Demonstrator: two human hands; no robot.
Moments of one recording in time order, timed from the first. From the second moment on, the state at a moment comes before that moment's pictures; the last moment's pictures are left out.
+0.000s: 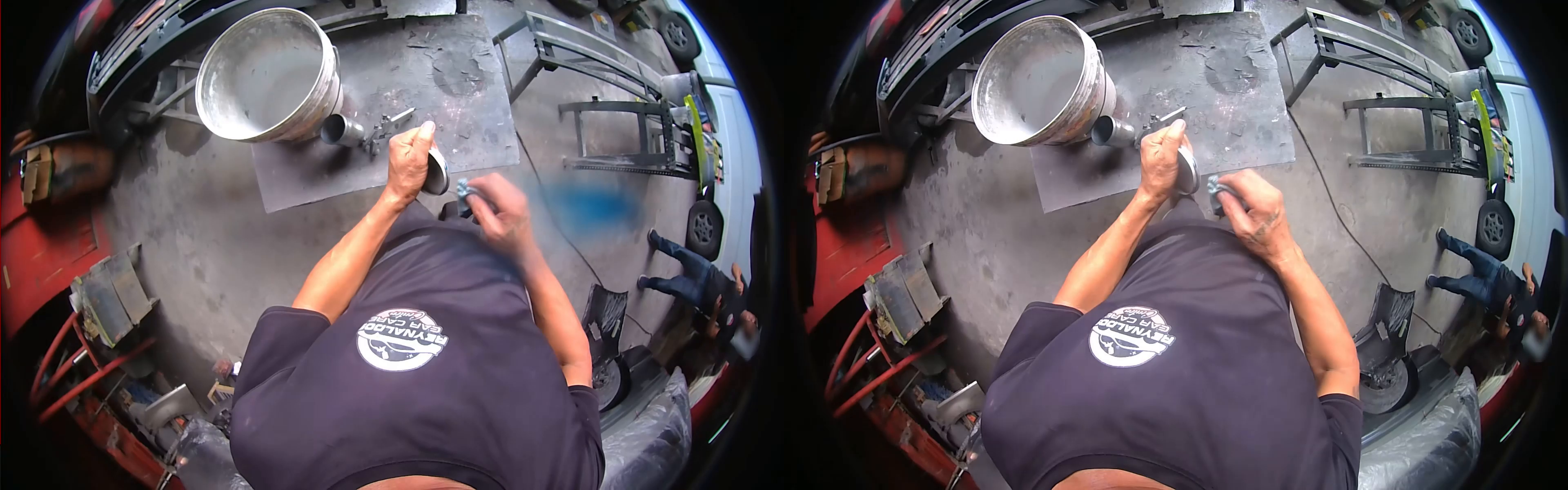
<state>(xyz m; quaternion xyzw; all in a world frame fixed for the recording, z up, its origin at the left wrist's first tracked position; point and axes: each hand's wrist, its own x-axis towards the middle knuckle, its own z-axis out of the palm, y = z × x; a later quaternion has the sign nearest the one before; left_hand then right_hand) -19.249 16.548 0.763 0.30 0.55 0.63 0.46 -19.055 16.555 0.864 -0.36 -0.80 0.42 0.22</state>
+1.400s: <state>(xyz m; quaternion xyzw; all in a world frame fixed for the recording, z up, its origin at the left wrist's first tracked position) -19.375 16.518 0.538 0.15 0.72 0.62 0.28 -19.050 16.572 0.782 -0.53 -0.50 0.68 0.13</state>
